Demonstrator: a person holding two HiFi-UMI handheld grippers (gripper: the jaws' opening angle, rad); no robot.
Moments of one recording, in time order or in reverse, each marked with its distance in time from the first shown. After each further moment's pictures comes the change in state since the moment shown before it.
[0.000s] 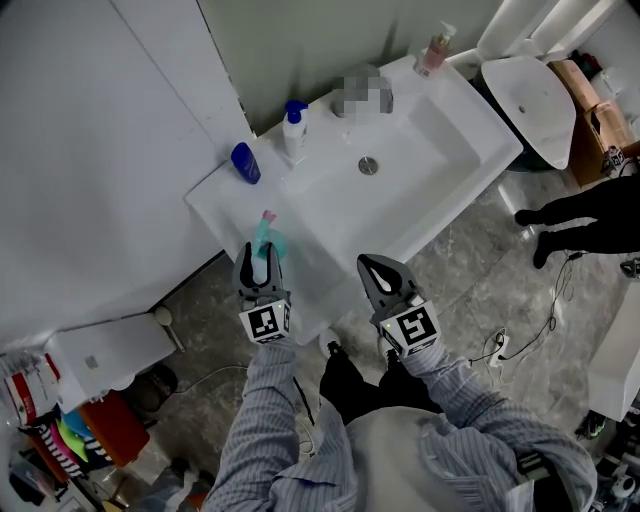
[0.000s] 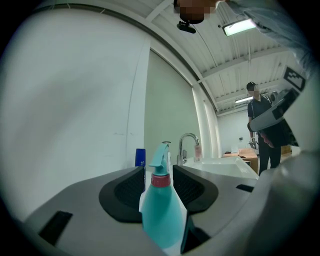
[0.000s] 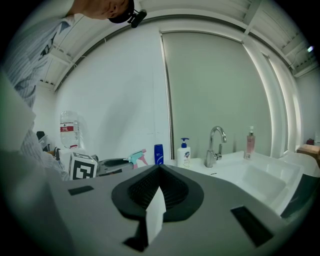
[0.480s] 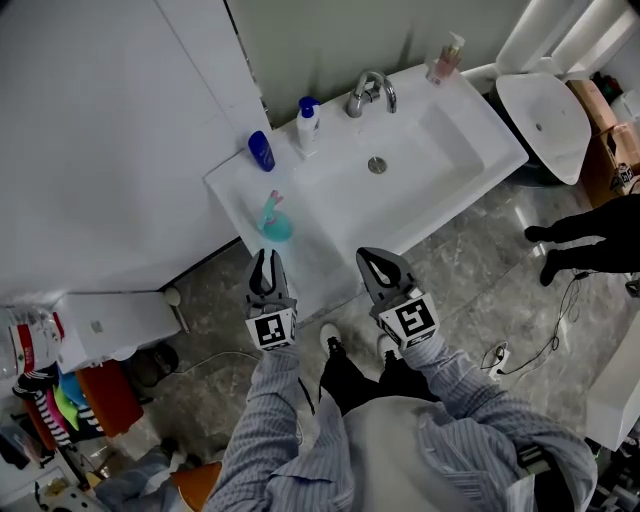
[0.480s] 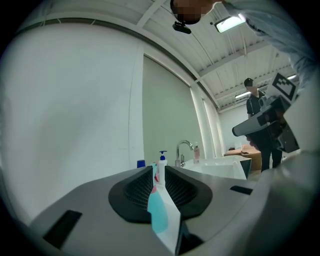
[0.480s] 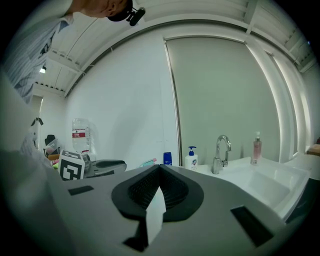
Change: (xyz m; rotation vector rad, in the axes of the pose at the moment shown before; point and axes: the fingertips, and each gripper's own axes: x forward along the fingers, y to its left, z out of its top) left arm -0.075 -0.035 0.052 0.056 -0.002 0.062; right arm -0.042 0.014 0.030 -0.008 -0.052 0.102
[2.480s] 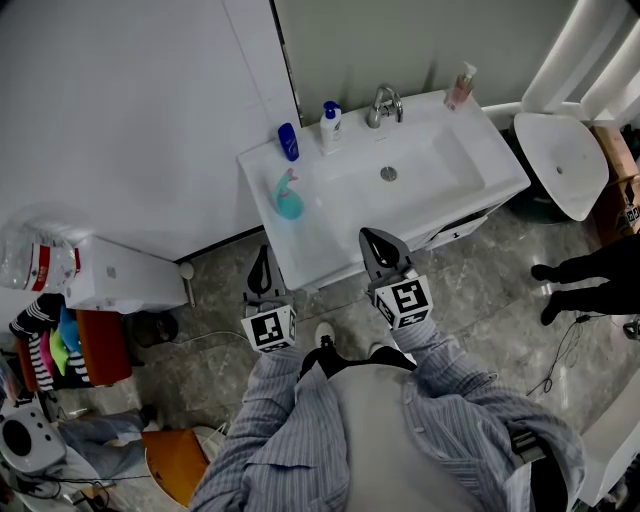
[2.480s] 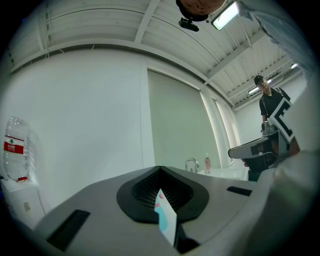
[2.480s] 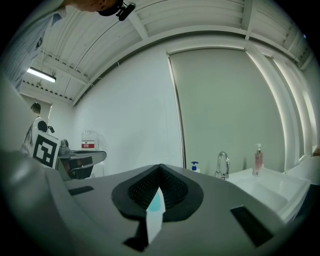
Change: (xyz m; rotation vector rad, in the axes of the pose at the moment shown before) left arm -0.117 -0.036 0.120 0.026 -0.045 0.220; right arm -0.071 0.008 0.052 -0.019 -0.112 0.066
